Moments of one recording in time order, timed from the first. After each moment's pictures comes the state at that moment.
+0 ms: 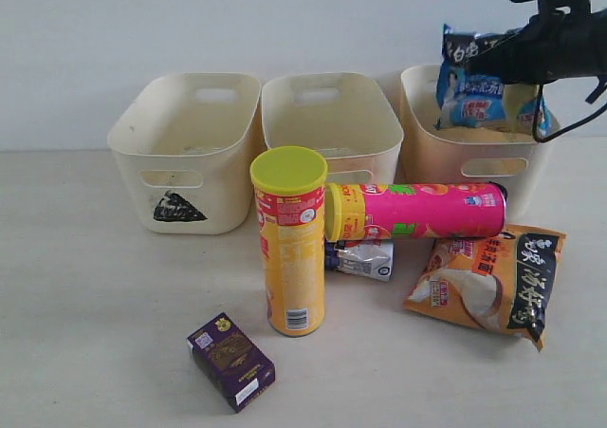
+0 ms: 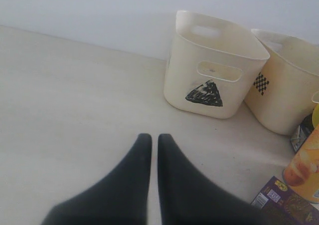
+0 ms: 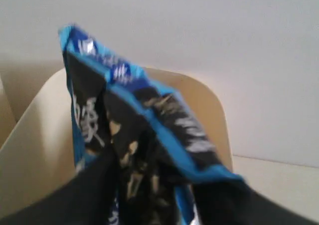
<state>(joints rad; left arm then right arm) -0.01 0.00 0.00 -0.15 0.29 -0.07 0.07 1.95 -1.46 1.19 0.02 -1.31</state>
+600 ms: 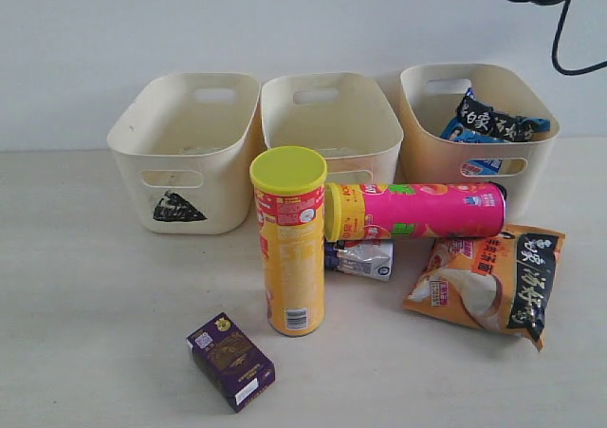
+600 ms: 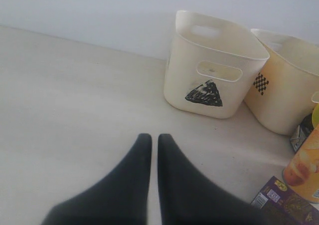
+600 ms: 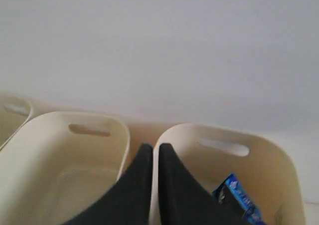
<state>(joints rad) -0.01 0.00 0.00 -0.15 0.29 -0.07 0.07 1.74 -1.48 1.11 0.31 -1.11</state>
